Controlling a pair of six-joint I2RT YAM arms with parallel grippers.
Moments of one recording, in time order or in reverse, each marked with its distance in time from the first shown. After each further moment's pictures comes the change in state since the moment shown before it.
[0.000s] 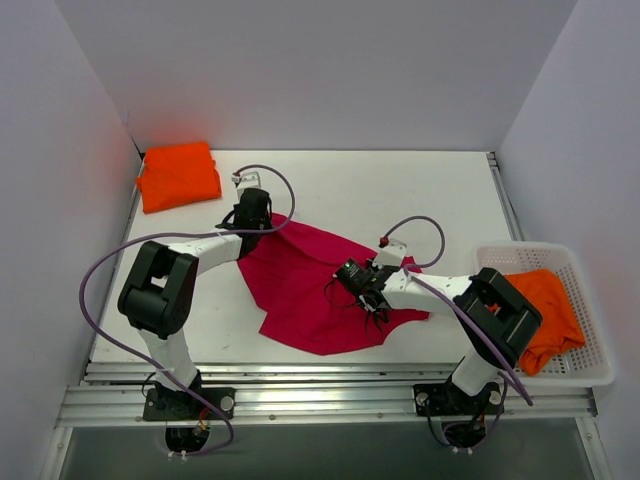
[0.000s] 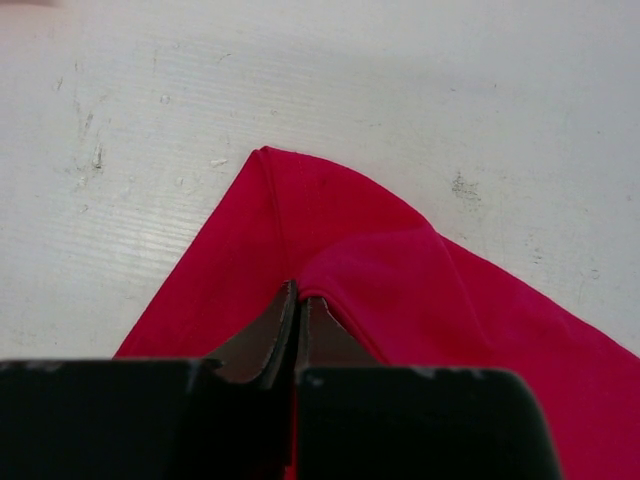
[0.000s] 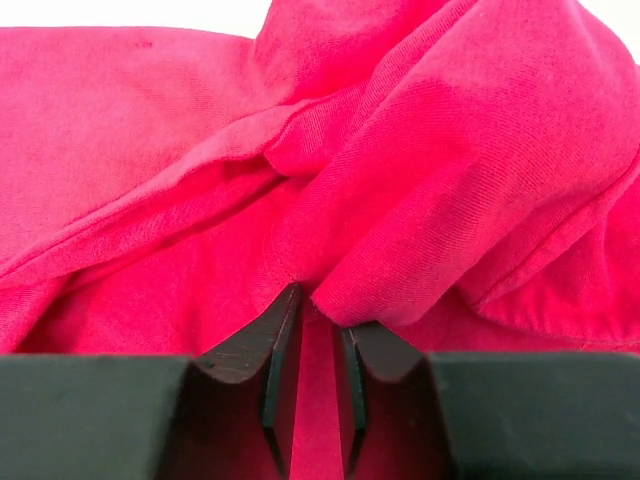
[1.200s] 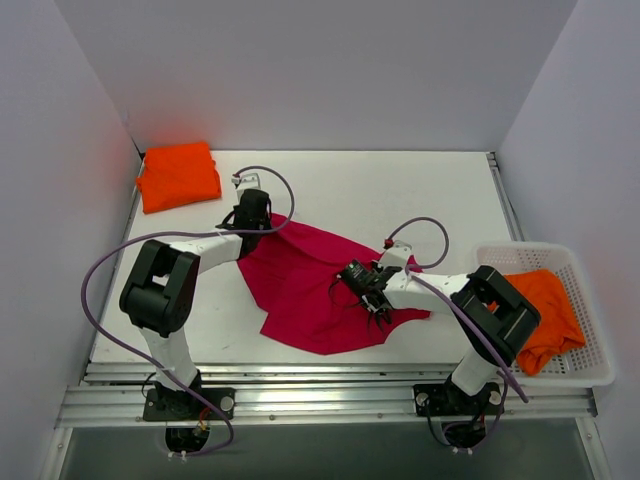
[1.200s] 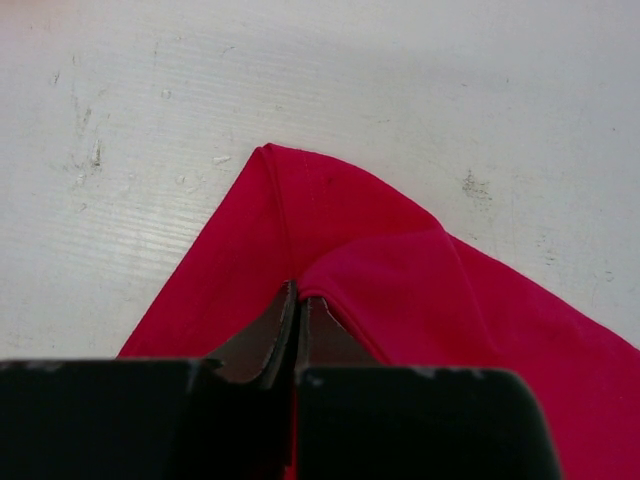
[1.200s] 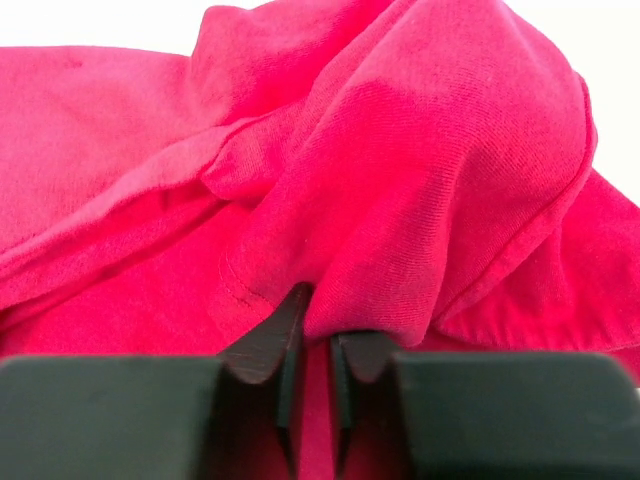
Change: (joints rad) left arm 0.006 0.017 0.000 0.007 0.005 0.000; right arm -0.033 0.016 -0.031 0.014 0.040 -0.012
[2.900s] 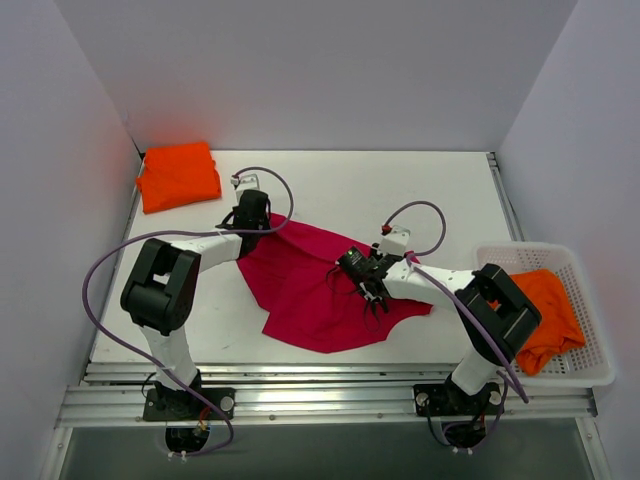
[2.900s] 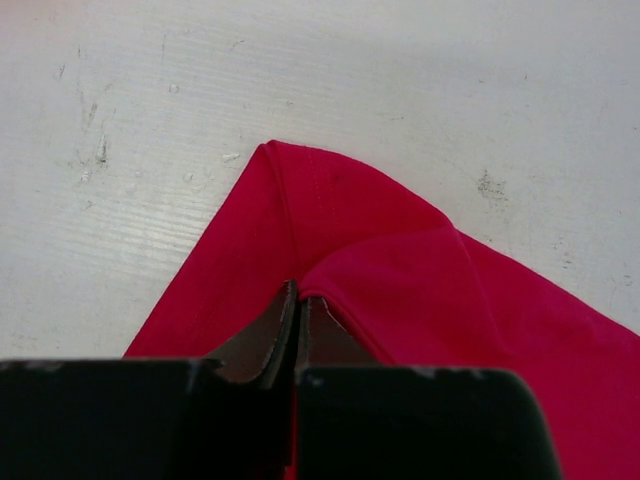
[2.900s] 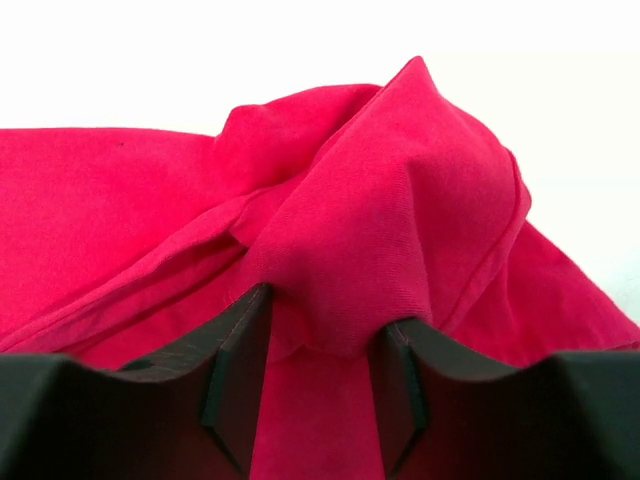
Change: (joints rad) left arm 0.008 0.011 0.000 0.000 0.000 0.000; right arm -0.030 0.001 0.106 -0.071 0.084 -0.093
